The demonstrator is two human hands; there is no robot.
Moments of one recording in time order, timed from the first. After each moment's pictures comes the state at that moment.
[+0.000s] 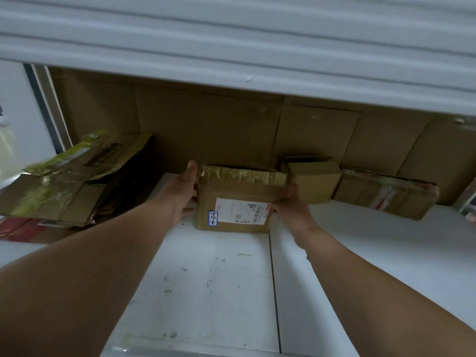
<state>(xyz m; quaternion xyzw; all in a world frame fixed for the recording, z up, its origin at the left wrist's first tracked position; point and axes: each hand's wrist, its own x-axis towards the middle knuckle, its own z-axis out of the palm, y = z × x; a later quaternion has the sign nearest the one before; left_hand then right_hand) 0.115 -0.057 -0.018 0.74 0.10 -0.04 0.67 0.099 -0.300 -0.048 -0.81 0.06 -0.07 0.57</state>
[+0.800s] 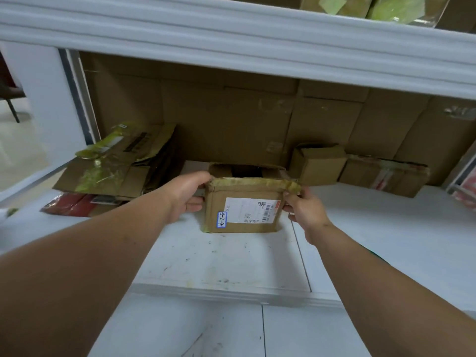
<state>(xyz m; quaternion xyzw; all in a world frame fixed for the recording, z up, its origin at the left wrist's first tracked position) 0.036 0.023 -0.013 0.74 0.06 -0.11 0.66 0.011 -0.238 -0.048 -0.77 0.11 -0.09 0.63</state>
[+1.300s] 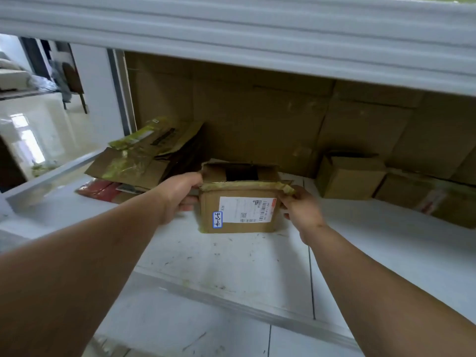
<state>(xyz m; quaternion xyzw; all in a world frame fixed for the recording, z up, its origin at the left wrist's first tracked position) 0.028 0.041 -0.019 0.73 0.15 -0.05 0.66 0.063 -0.223 -0.059 -0.81 0.05 -0.06 0.58</state>
